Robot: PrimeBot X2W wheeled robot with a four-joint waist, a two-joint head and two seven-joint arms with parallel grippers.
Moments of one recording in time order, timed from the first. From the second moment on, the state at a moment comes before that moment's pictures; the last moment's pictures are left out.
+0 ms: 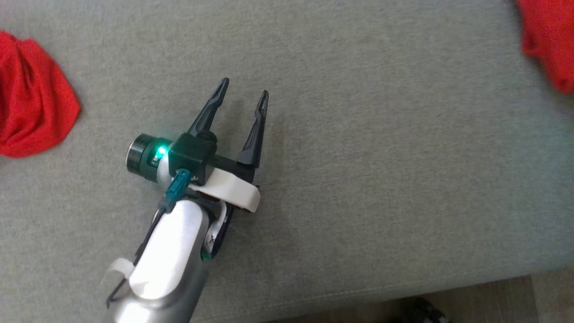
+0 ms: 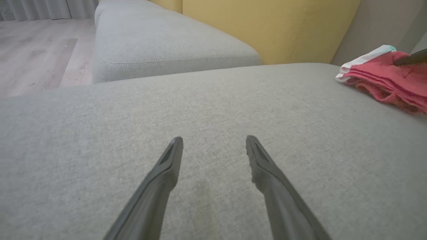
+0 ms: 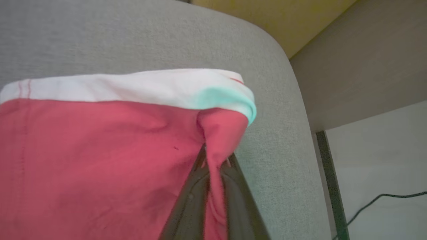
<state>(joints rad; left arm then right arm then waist) -0.42 0.04 -0.44 0.25 -0.10 0.04 -0.26 -1.23 -0.67 0.83 1.13 0.71 0.12 0.25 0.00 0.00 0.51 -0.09</state>
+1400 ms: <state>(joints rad) -0.15 0.06 -0.18 0.22 -0.15 0.05 -0.26 -0.67 -0.47 0.48 0.69 0.61 0.12 -0.25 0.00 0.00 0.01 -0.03</state>
